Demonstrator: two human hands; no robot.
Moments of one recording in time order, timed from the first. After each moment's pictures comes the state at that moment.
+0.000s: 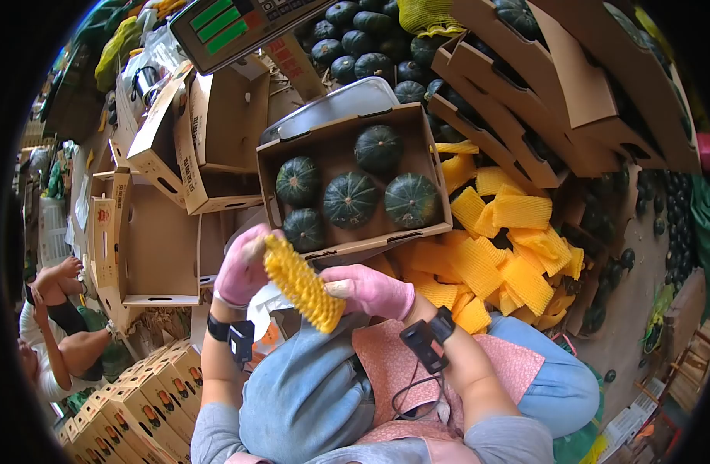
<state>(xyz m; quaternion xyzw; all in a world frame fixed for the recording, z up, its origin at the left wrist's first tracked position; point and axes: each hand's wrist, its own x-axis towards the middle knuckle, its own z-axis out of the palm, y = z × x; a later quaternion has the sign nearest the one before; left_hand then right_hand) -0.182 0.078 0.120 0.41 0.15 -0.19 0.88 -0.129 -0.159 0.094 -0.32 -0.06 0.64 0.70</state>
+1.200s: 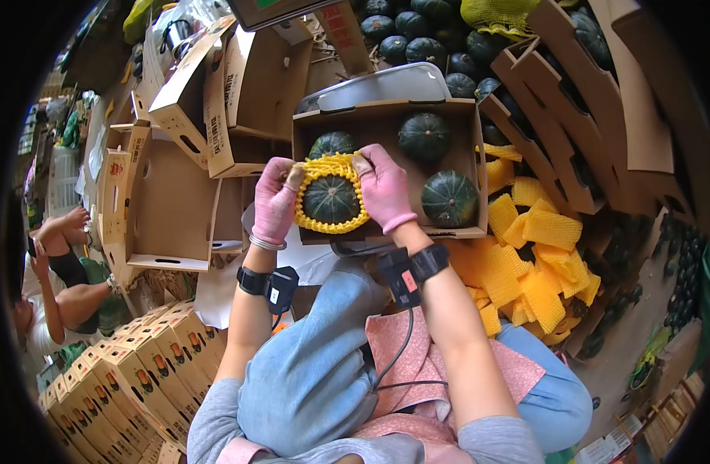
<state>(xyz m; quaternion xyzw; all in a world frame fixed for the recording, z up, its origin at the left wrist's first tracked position) -0.146 0.088 0.058 0.67 0.19 0.11 0.71 -0.060 -0.077 0.044 -0.76 -0.11 0.15 0.62</state>
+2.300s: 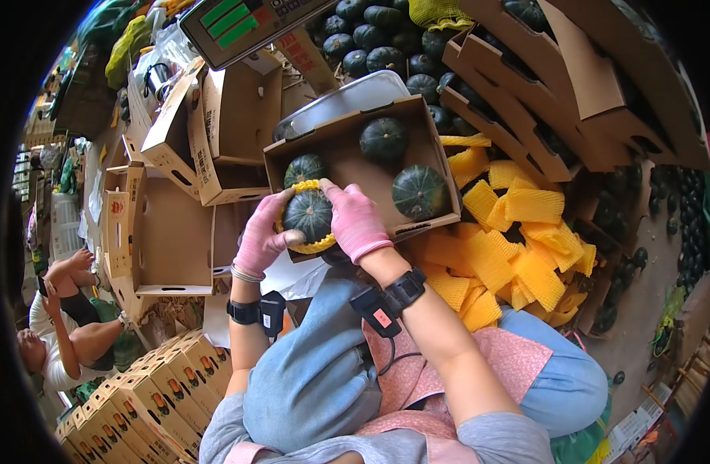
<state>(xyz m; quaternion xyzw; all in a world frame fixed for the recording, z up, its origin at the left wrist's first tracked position) -0.161 0.094 0.092 0.87 0.04 -0.04 0.49 -0.094 -0.089 0.074 -0.89 -0.19 0.16 0.39</state>
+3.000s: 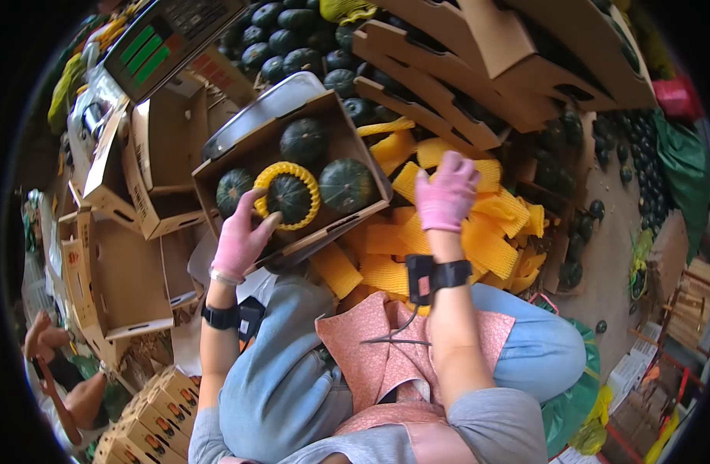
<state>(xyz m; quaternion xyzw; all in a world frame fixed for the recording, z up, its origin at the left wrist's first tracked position) -0.127 0.028 0.090 0.88 0.10 -0.09 0.45 -0.044 -0.268 0.087 -0.99 0.12 -0.04 0.04</state>
